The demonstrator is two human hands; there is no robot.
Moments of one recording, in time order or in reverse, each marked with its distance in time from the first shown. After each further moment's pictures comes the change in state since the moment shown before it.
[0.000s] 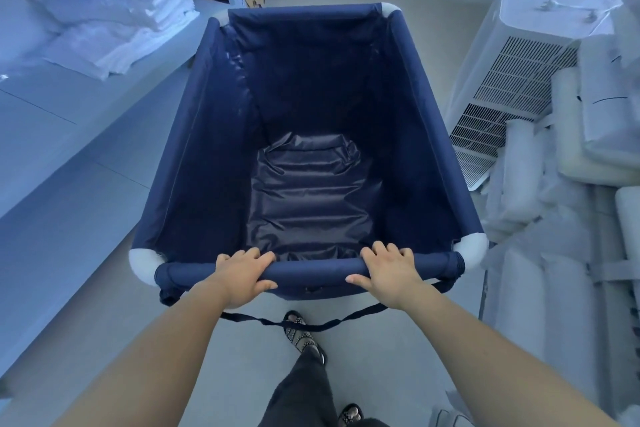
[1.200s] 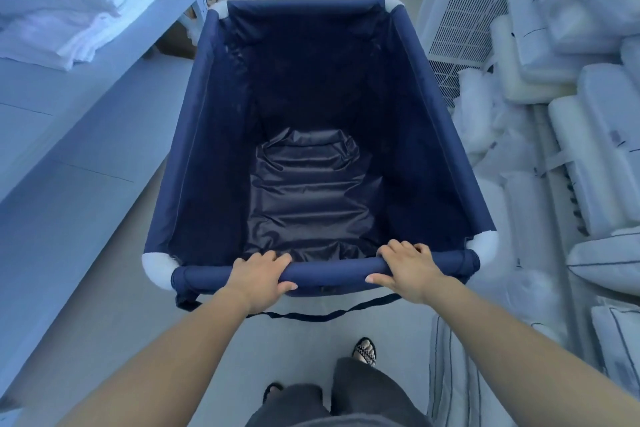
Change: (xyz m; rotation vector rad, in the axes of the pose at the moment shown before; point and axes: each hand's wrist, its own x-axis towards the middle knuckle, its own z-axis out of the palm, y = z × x) left_hand -0.127 0.003 0.081 0.059 -0.004 0.150; right_hand -0.152 -0.081 0.070 0.132 -0.082 0.133
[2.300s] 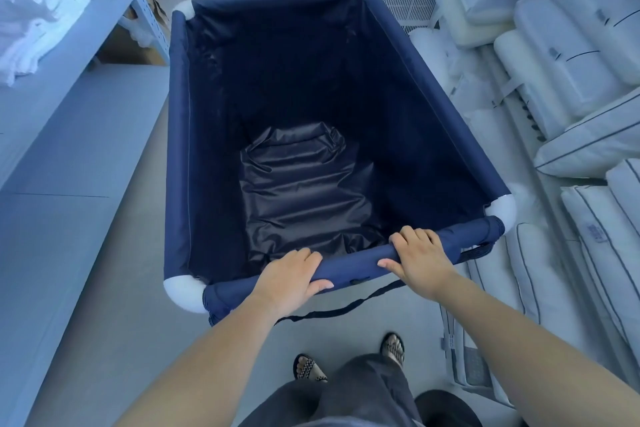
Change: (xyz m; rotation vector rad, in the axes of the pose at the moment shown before) left_hand -0.076 -0.009 0.063 -0.014 0.241 0.400; right_hand -0.092 -0.093 0.084 -0.035 0.262 0.223
